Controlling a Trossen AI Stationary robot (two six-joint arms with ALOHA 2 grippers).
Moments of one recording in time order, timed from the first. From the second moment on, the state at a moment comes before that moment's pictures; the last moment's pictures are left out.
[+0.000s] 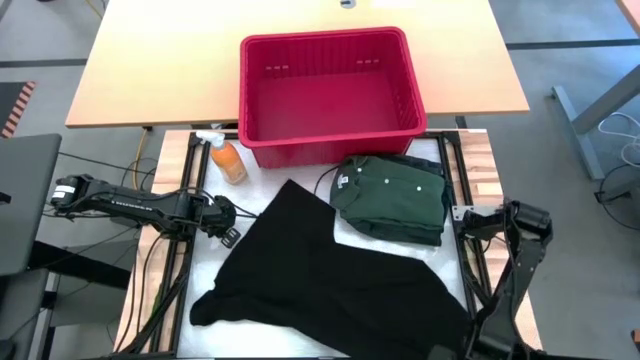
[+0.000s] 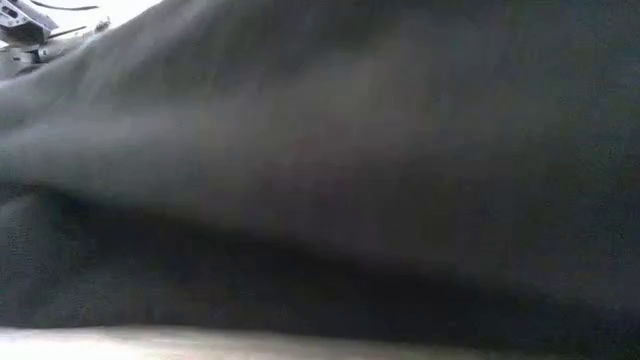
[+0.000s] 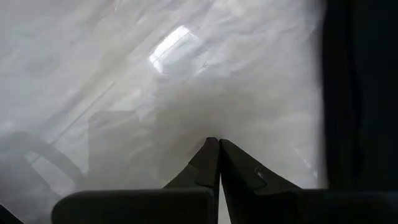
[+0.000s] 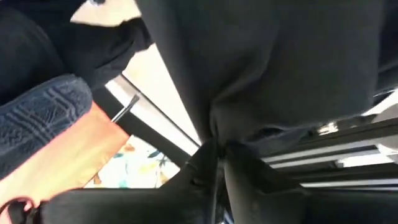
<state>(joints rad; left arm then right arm) -0.03 0.86 0.32 -0.74 -0.09 -0.90 1.17 1.79 1.36 -0.47 -0.26 1.99</state>
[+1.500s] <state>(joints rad) -0.12 1.38 0.33 0.09 -0.23 -1.06 0.52 1.75 1.13 -1.35 0.10 1.33</state>
